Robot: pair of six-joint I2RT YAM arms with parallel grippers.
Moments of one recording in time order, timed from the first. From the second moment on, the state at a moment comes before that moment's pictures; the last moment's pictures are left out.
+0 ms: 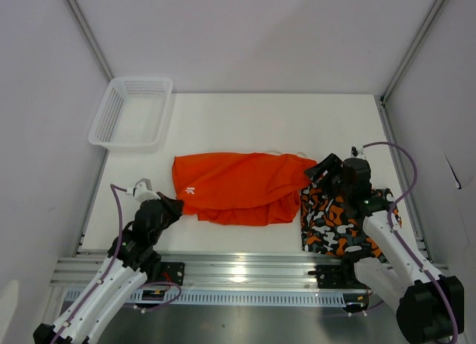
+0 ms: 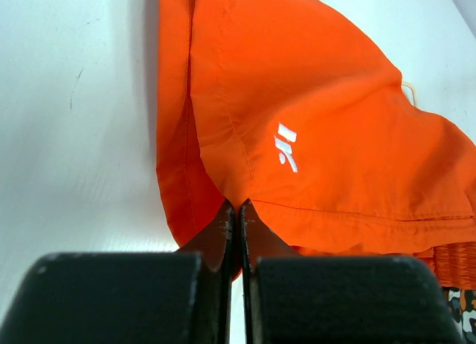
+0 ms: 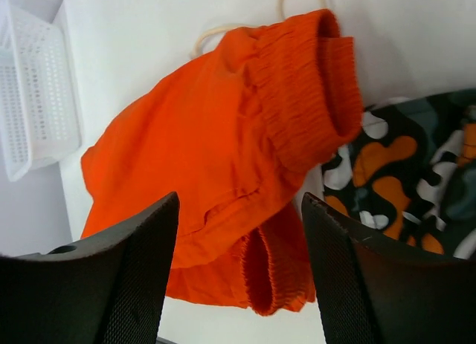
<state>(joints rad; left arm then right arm) -0.46 0.30 0.21 -0.42 -0.30 -0.89 0.22 0.92 0.55 -0.18 -0.10 0.86</state>
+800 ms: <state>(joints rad) -0.46 0.30 0.21 -0.43 -0.30 -0.89 0.21 1.08 0.55 -0.11 0.02 0.94</state>
